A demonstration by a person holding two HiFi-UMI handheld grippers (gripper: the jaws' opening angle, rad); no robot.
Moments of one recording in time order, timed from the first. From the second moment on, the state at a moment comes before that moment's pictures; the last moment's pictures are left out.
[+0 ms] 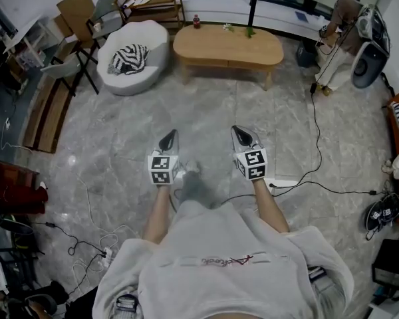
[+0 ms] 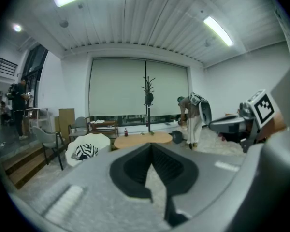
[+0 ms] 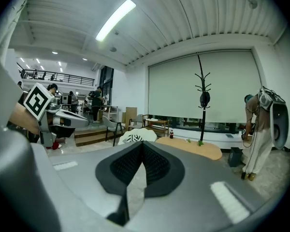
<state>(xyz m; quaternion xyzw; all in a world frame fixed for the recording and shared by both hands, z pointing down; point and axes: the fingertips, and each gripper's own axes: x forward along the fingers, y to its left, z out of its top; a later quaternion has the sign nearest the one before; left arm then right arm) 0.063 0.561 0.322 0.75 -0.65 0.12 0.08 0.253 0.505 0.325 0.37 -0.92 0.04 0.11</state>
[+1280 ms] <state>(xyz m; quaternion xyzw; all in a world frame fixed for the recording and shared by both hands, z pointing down) -0.065 0.282 0.306 0.79 -0.60 0.11 0.08 0.134 0.245 0.312 0.43 -0.89 0.04 0.12</state>
